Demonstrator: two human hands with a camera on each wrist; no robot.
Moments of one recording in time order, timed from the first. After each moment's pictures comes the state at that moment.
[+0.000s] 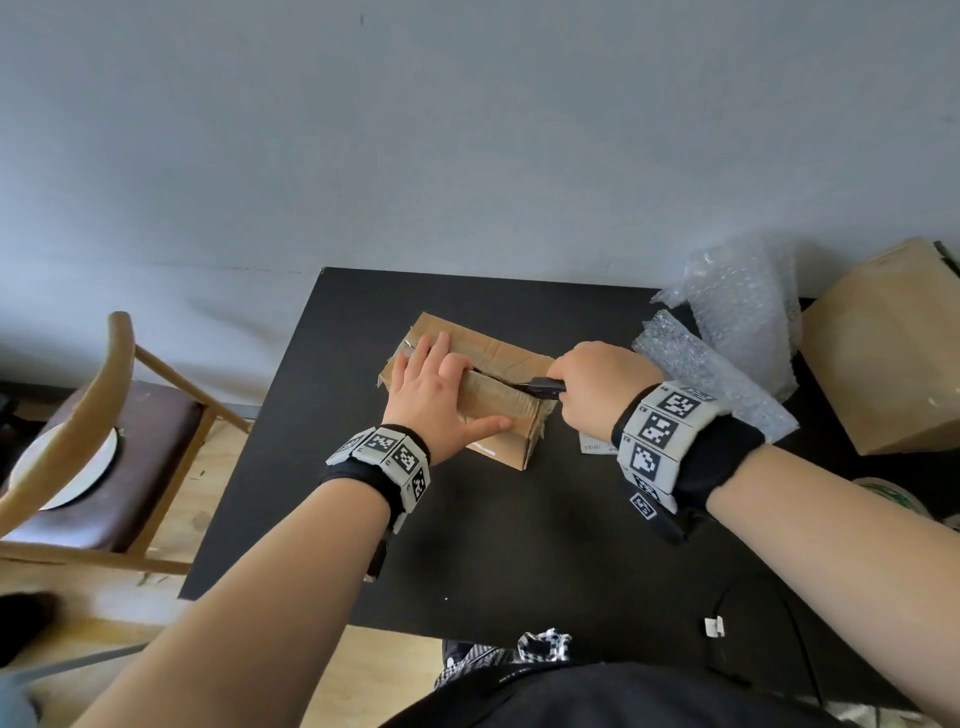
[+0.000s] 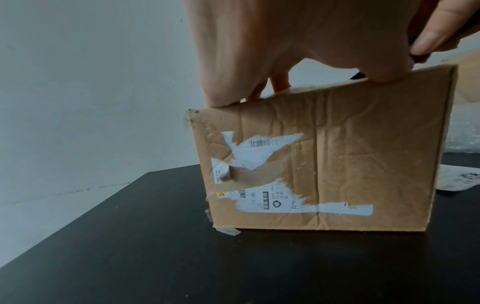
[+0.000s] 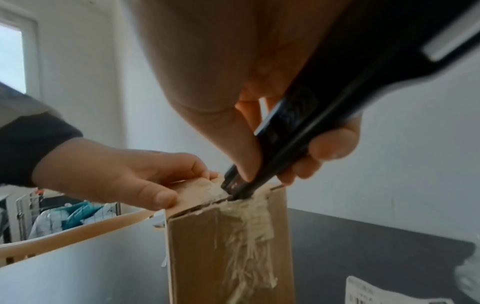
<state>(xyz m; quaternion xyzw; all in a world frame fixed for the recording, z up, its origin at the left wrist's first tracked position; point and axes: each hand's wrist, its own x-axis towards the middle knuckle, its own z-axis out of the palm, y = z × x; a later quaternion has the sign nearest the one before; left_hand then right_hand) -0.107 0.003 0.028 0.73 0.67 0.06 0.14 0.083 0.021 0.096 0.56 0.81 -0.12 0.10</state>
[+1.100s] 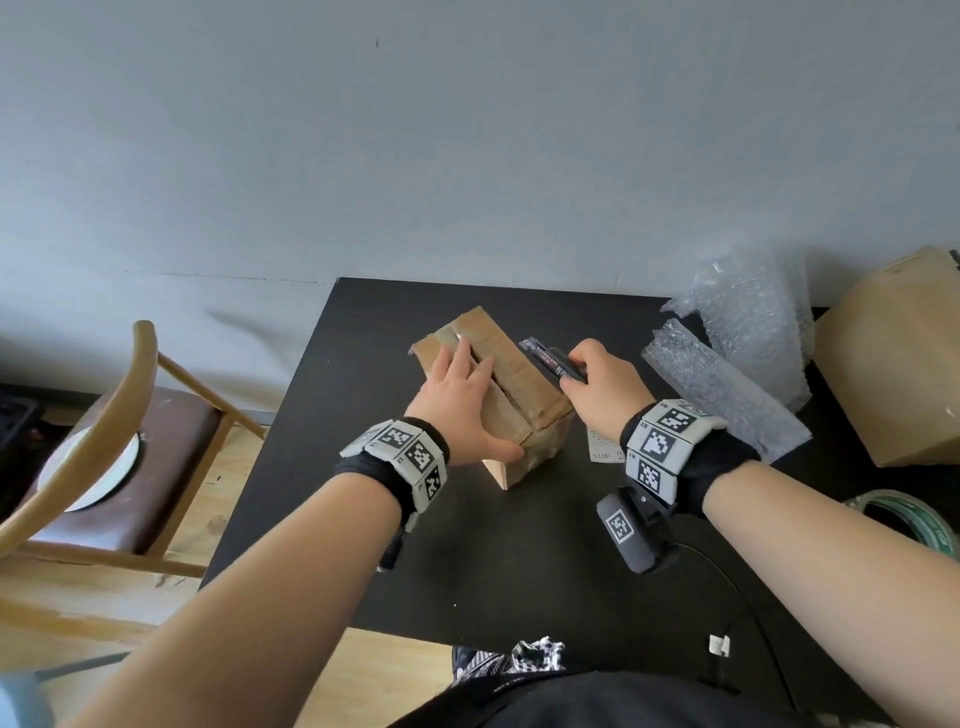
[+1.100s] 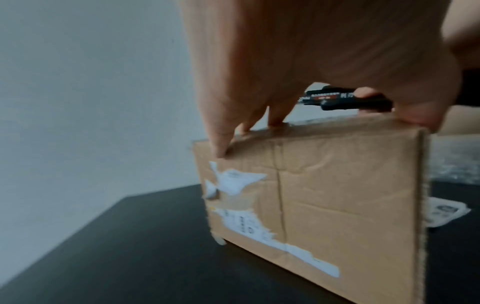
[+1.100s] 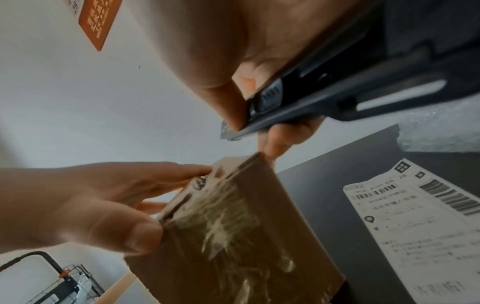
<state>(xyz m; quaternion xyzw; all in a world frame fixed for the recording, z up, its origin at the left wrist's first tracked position) -0.090 0.003 0.056 0.71 0.67 -0.04 0.20 0.088 0.027 0.068 0.64 0.69 -0.32 -0.12</state>
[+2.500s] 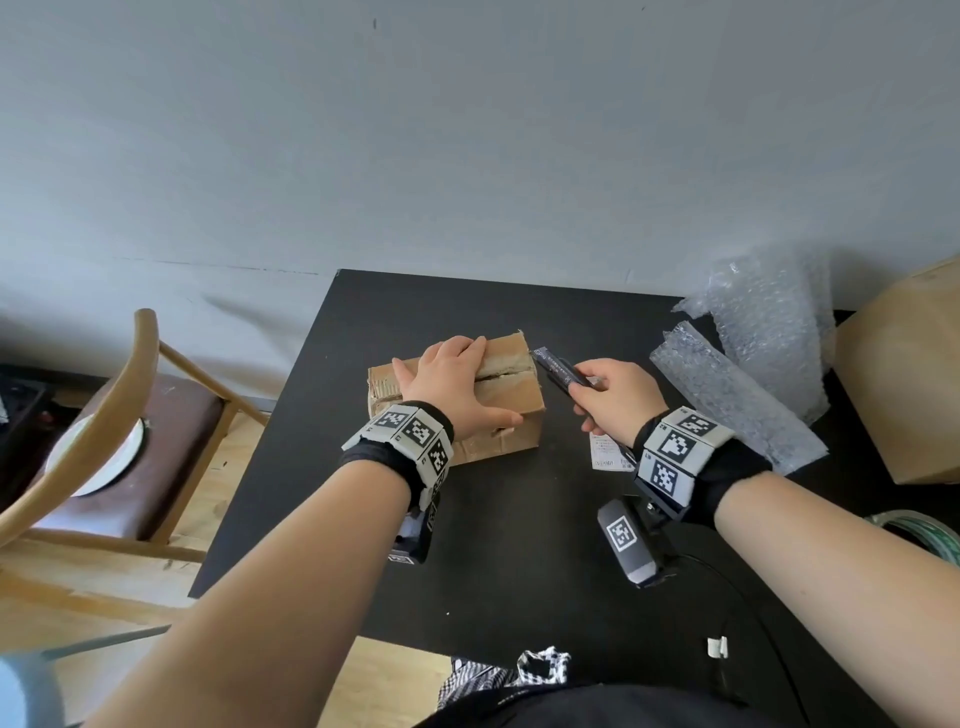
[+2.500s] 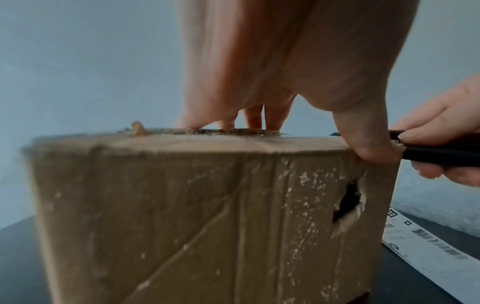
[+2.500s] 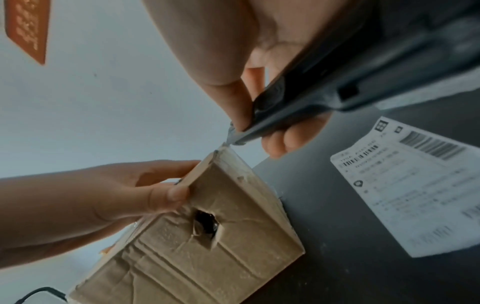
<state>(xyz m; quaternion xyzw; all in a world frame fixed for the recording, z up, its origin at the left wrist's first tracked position) -0.093 0.032 0.051 0.68 0.70 0.00 0.19 0.101 0.044 0.045 0.64 0.63 -0.41 -0.19</state>
